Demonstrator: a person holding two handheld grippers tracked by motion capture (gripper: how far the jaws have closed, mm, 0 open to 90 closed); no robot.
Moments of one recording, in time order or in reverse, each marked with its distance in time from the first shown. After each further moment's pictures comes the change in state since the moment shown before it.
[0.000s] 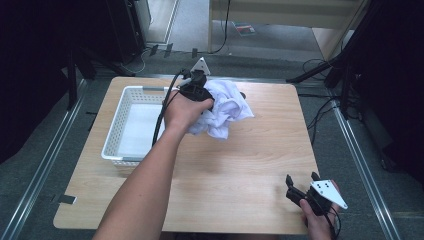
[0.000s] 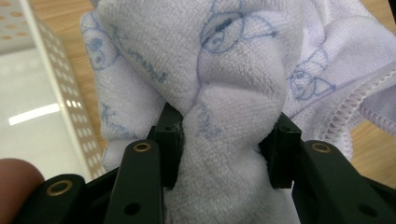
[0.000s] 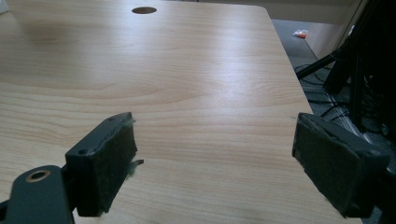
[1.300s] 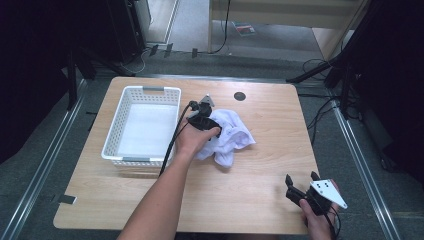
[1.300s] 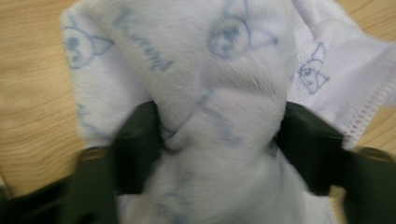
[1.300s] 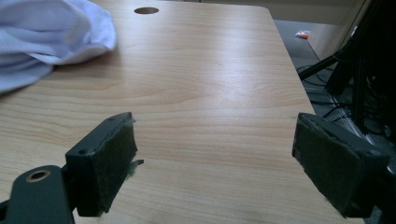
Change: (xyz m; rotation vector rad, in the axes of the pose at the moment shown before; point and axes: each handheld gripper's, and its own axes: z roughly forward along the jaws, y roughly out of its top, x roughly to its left) left arm 0.006 -0.040 0.101 0.079 -0.044 -0.015; right arm 0.000 0.000 0.001 -0.003 0.009 -0.008
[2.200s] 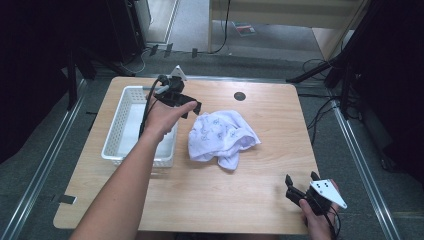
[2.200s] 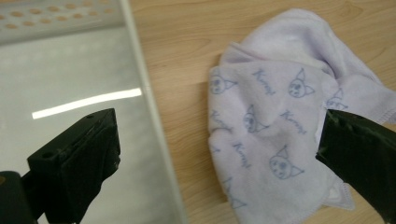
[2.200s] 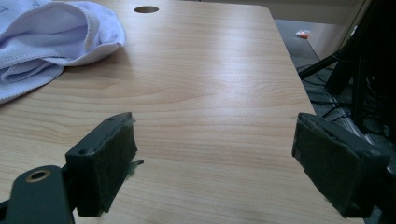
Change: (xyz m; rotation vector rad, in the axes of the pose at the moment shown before) left arm 0.062 0.009 -0.106 -0.130 0.101 -0.049; right arm 0.001 0.000 0.000 0.003 -0.001 -0.001
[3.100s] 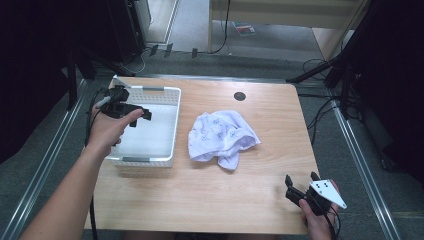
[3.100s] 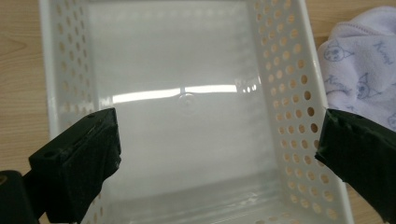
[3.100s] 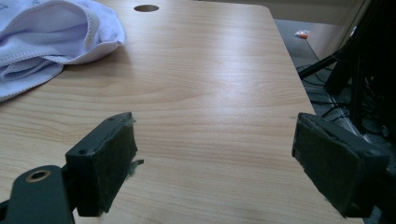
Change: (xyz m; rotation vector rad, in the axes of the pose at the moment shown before) left arm 0.121 -0.072 -0.035 -0.104 0.016 -0.124; right arm 0.001 0.000 0.000 0.003 -0.004 -0.003
